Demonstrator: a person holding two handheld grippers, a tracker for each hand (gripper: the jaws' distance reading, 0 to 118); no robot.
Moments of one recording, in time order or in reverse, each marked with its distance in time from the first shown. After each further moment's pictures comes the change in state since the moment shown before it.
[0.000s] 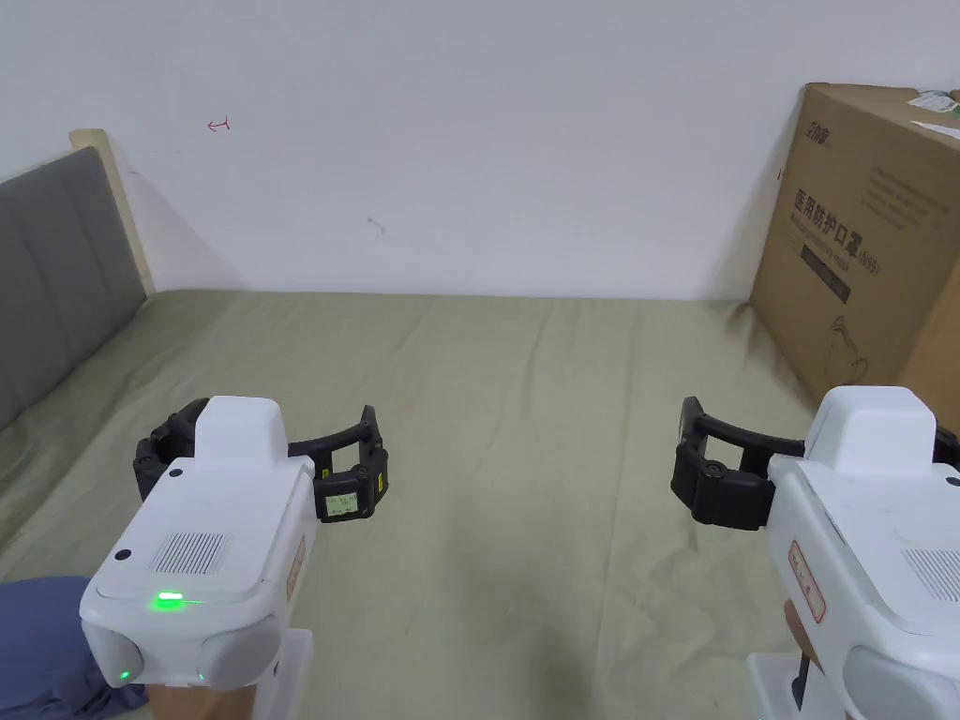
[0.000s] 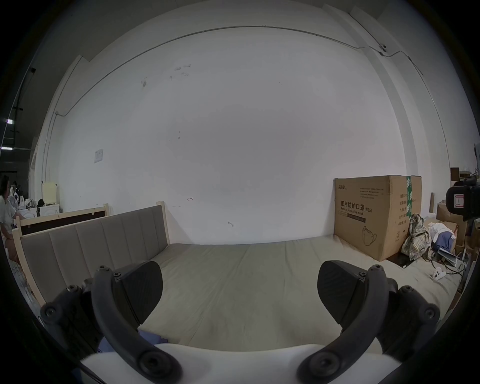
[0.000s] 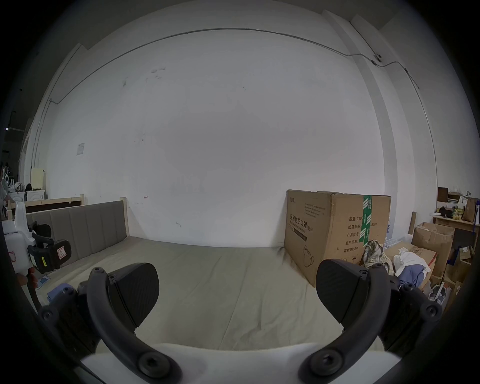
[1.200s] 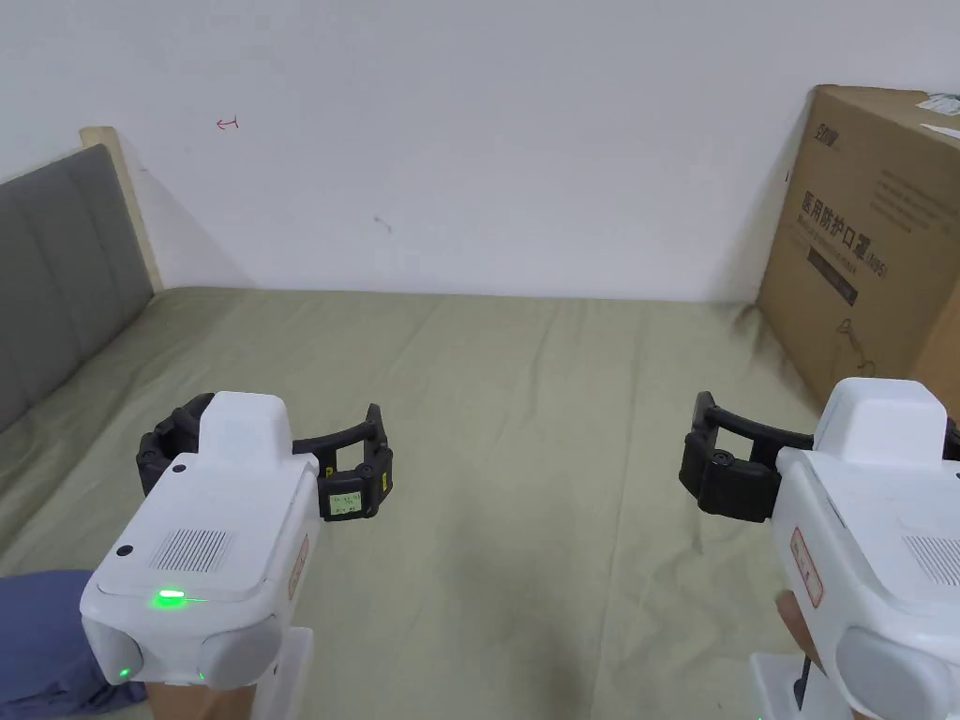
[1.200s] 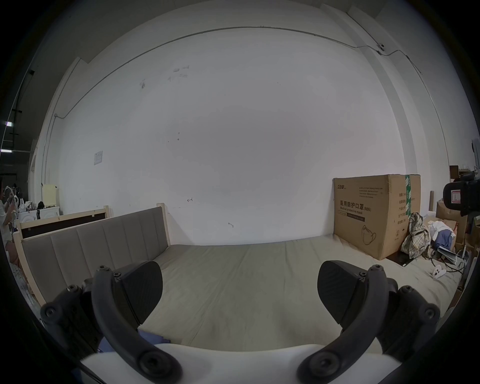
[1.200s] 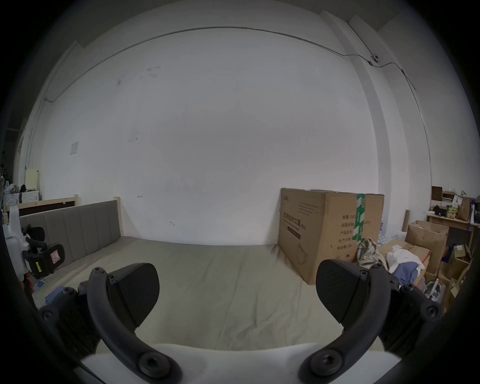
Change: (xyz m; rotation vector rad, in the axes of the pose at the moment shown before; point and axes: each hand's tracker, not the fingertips) left arm -0.002 0.003 0.006 0.003 -0.003 -0.010; right arm -0.005 0.007 -0.002 -0.052 -0.070 -0.018
